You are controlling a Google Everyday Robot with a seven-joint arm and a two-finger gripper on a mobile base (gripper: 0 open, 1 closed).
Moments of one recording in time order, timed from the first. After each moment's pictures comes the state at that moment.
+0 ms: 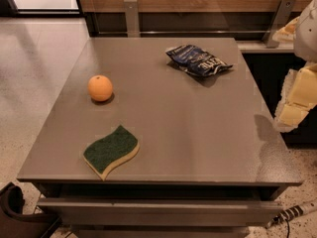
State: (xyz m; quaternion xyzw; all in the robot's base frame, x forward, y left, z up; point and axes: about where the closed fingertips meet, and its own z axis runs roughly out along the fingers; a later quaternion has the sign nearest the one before) arm 0.438 -0.215 0.984 -0.60 0.78 -0.04 0.17
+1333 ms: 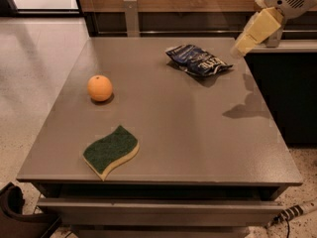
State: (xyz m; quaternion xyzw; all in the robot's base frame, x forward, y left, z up) arm 0.608 -0.214 0.999 -0.50 0.81 0.05 0.31
